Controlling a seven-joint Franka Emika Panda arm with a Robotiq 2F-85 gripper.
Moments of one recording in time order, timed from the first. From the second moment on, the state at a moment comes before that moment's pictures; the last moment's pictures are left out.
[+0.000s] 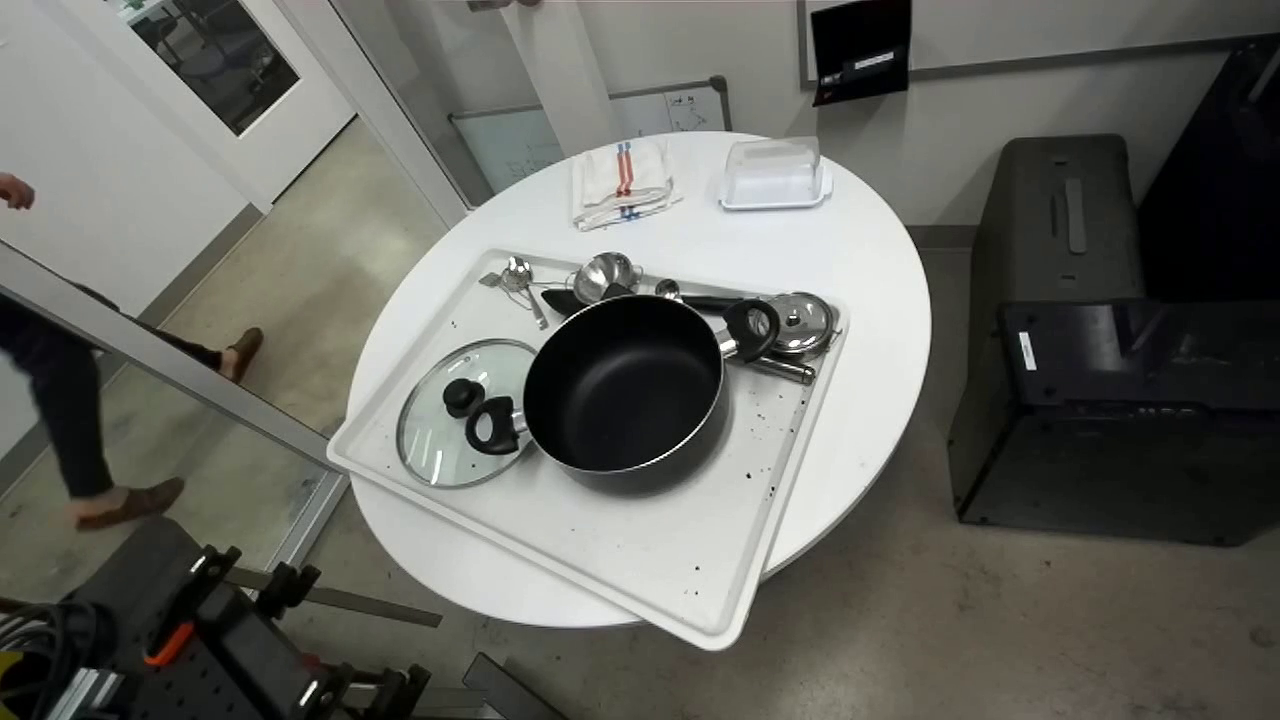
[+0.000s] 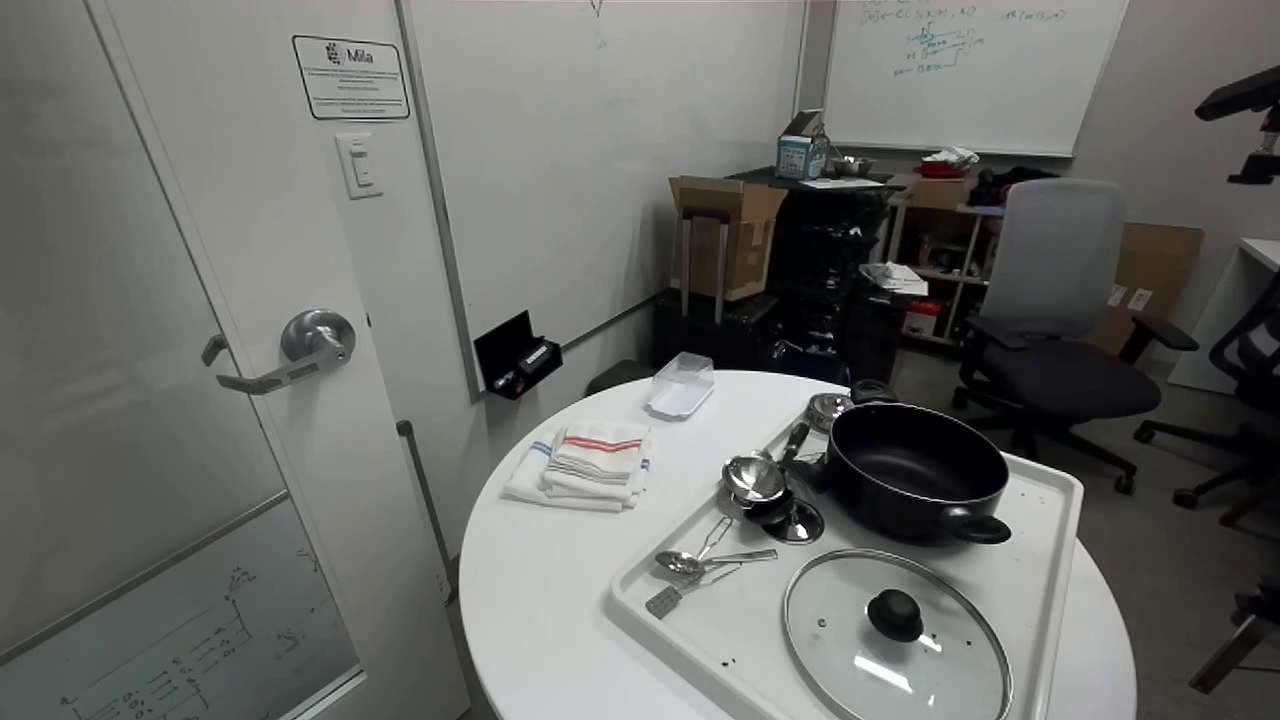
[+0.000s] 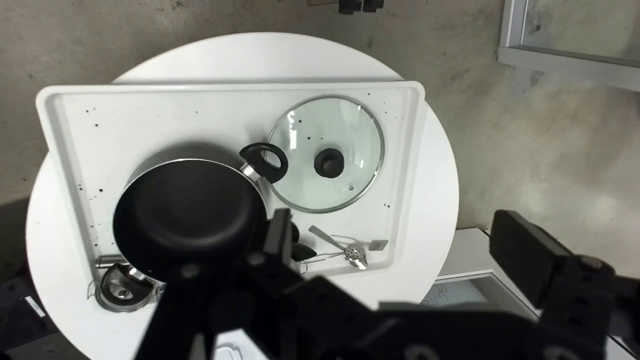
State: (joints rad) arm 0.00 -0.82 -0.27 -2.64 0.08 1.88 -0.30
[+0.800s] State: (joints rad) arm 0.01 -0.30 -0.23 -2.55 0.08 2.16 -0.33
